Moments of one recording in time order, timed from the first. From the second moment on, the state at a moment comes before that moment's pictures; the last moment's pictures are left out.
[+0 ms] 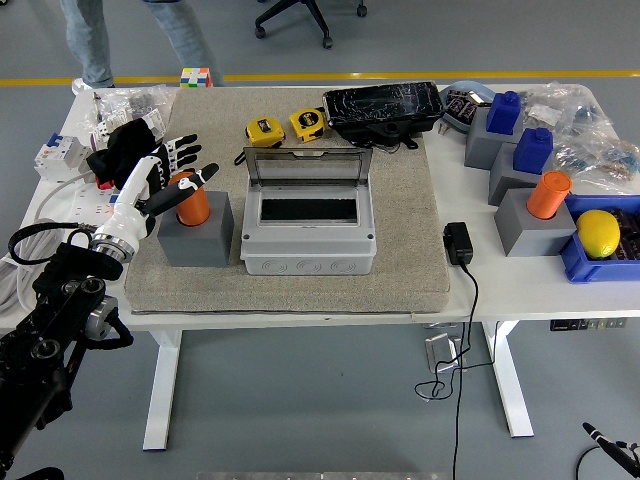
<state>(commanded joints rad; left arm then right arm) -0.40 0.10 -1.31 -0.94 1.30 -0.01 -0.24 0.17 -0.17 1.22 0.18 -1.54 -0.14 0.09</state>
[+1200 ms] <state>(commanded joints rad) -0.40 0.06 -1.30 -0.95 1.34 0.03 -0.24 0.17 -0.17 1.22 0.18 -1.54 -0.14 0.09</state>
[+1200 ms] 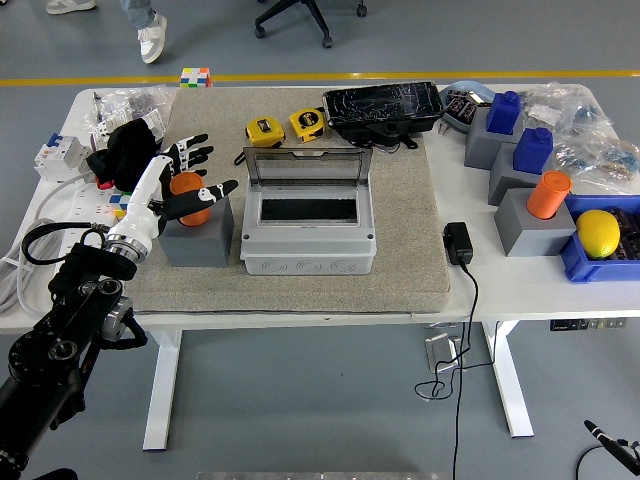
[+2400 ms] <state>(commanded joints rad) -0.38 0.05 -1.30 -0.96 1.36 0.11 -0.26 0.18 -0.17 1.21 0.18 -1.52 -0.14 0.09</state>
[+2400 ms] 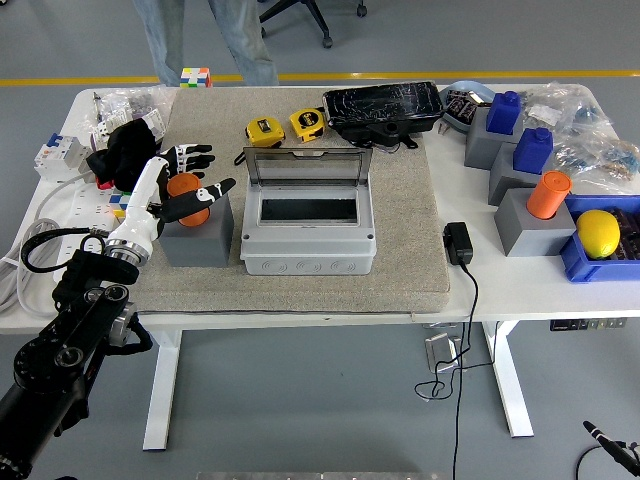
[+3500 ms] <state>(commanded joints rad) -0.36 0.03 -1.31 -0.93 1.40 0.15 -0.27 0.18 -0.18 1.22 0.18 -1.53 -0.14 0.10</state>
